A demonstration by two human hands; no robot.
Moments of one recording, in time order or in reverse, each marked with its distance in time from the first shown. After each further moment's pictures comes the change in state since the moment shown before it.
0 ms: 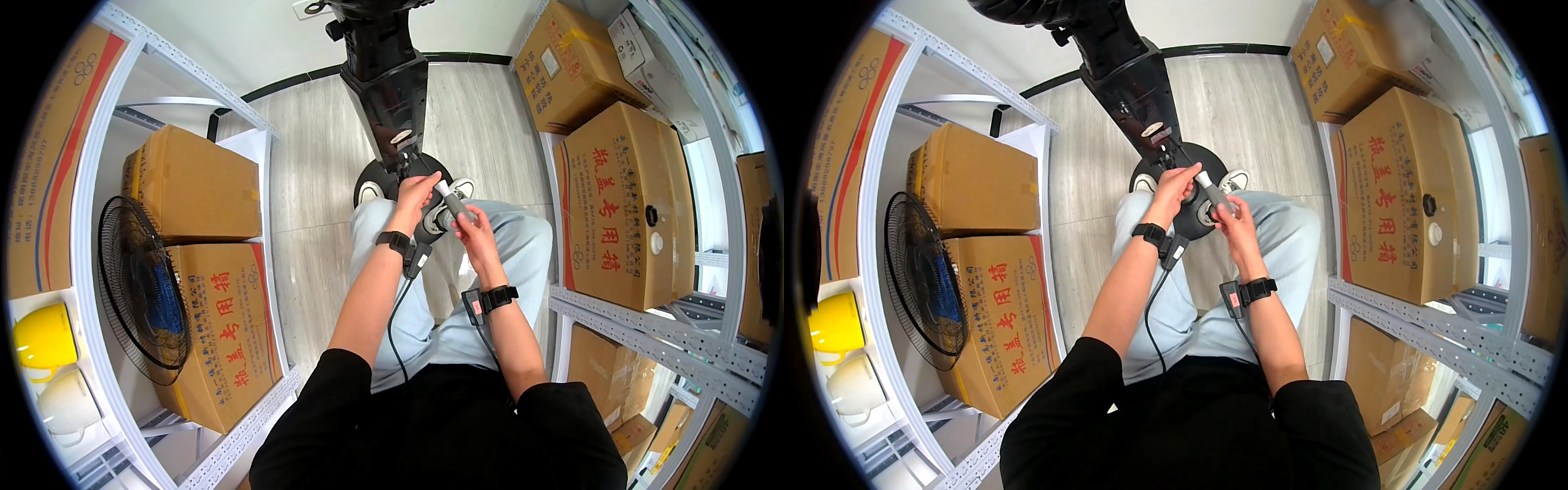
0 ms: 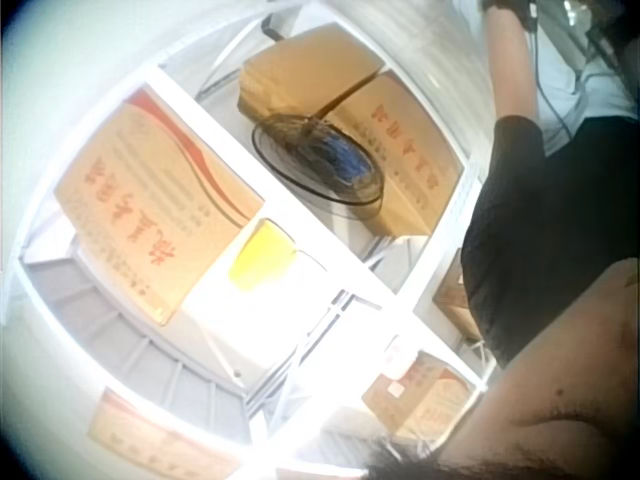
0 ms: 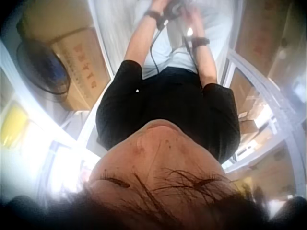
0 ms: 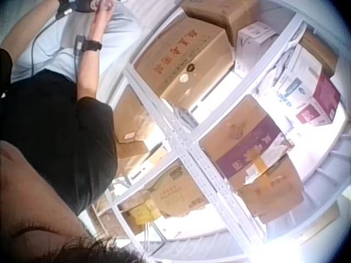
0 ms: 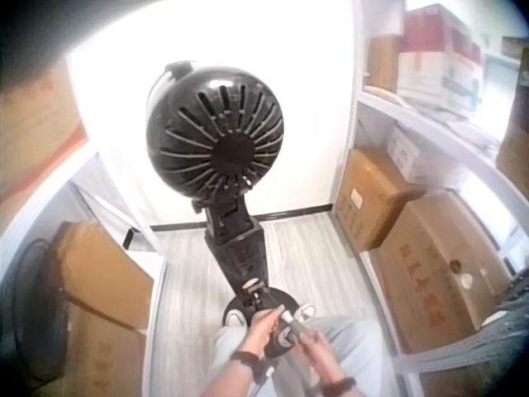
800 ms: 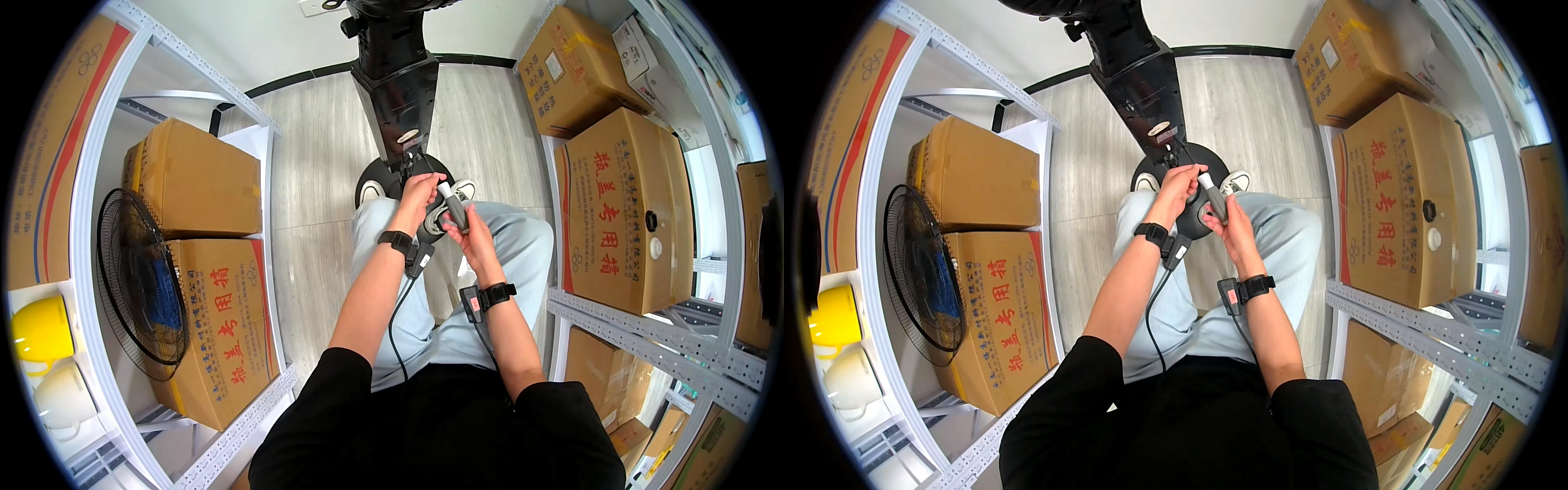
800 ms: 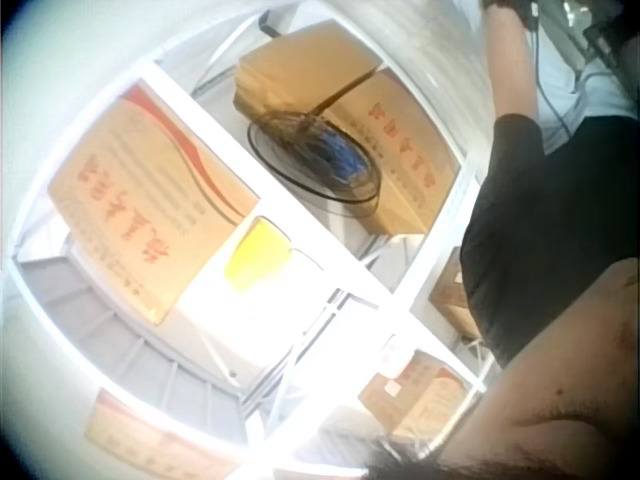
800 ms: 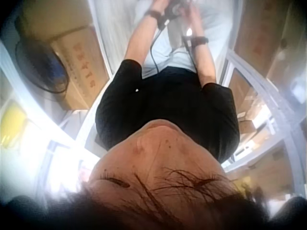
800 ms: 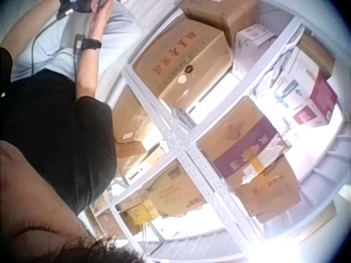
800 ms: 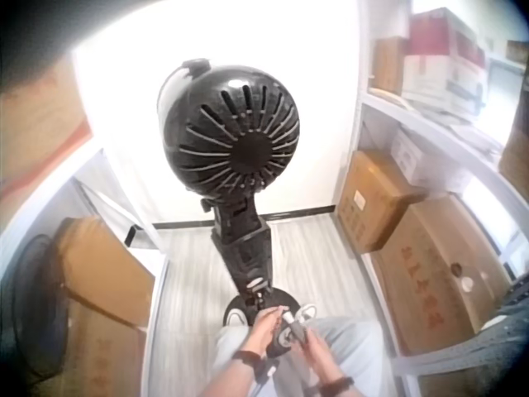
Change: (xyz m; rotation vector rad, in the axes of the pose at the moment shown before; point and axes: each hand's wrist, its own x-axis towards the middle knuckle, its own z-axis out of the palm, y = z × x) left_hand 0.010 -0.009 -0.004 -0.186 -0.089 0.056; right_hand 0.001 -0.012 0.009 0.147 -0.140 0.189
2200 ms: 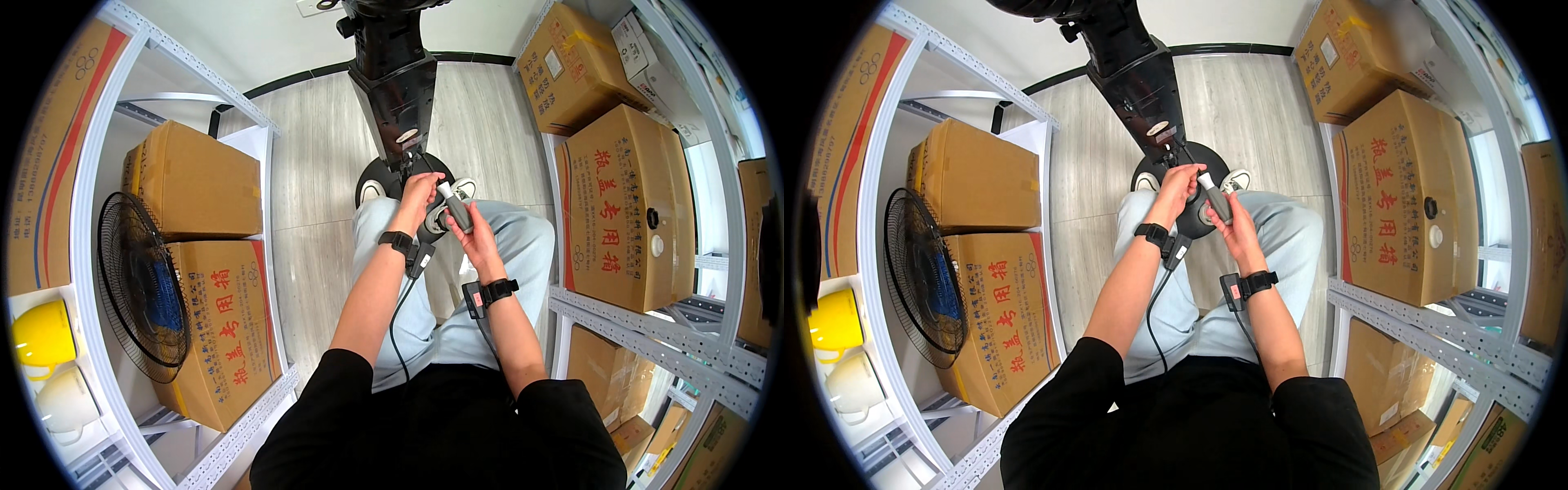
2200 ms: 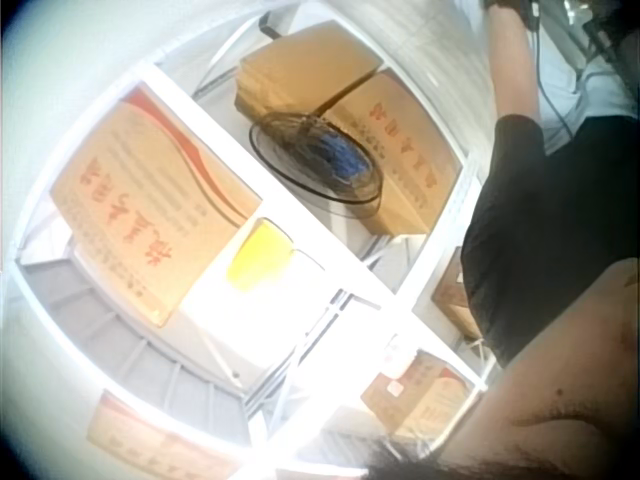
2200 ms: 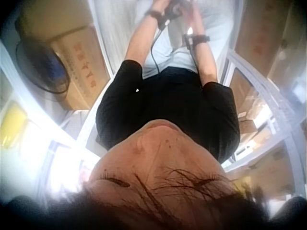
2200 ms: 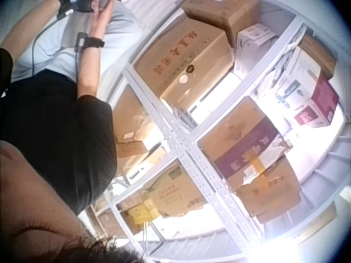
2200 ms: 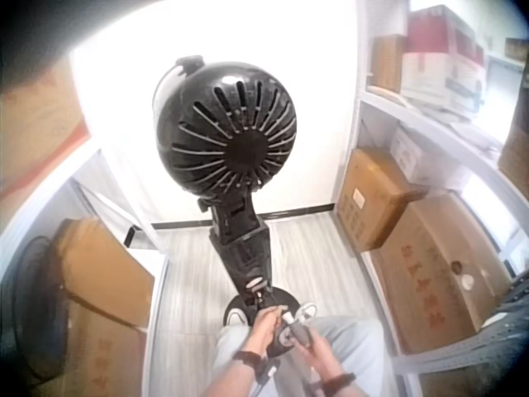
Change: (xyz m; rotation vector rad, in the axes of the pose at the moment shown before) left_hand -0.002 0.003 0.006 -0.004 0.027 -0.013; right_hand 0.003 -0.004 -0.003 0.160 -0.018 0.022
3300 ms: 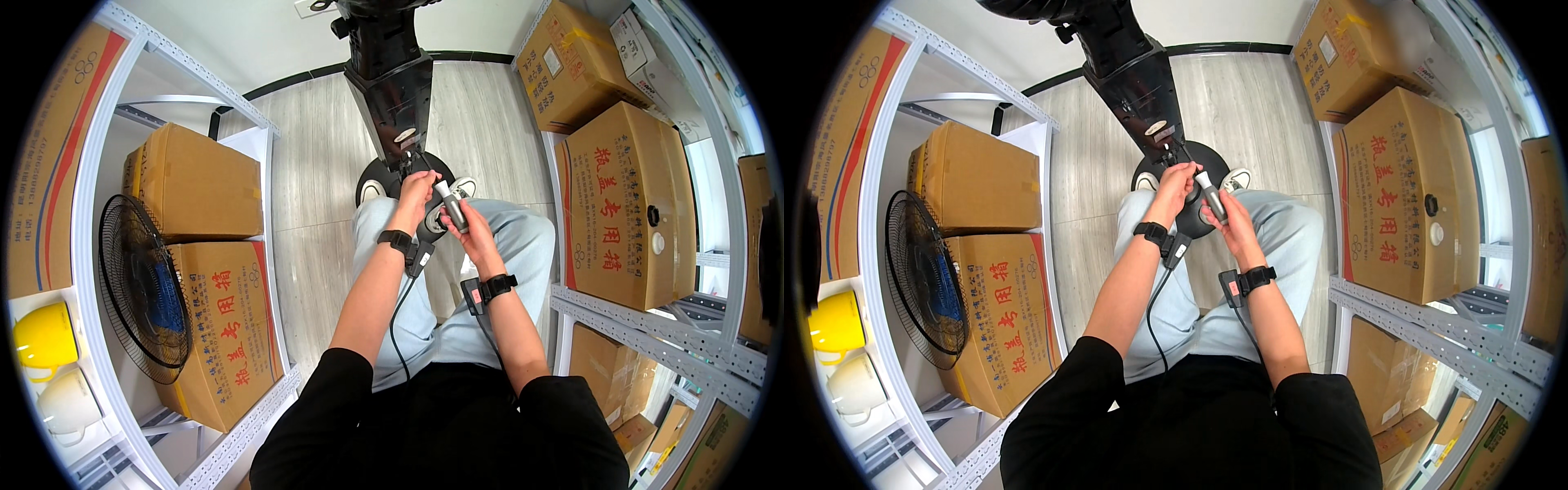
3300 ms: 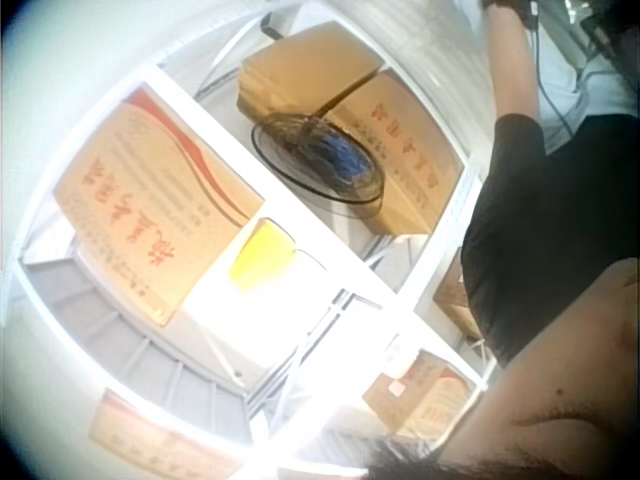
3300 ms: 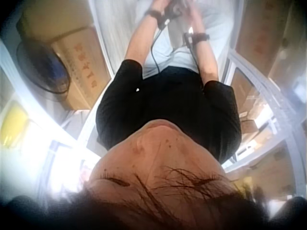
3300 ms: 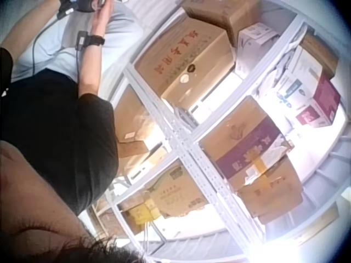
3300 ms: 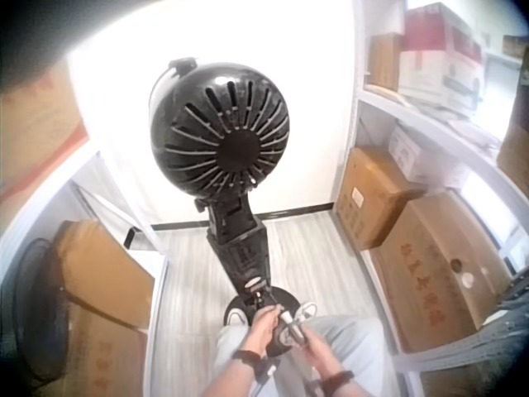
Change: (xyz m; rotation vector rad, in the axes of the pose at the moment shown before) left_hand -0.001 0.001 -0.007 0.060 0.017 0.005; right_hand 0.004 0.000 0.007 -0.150 0.000 0.016
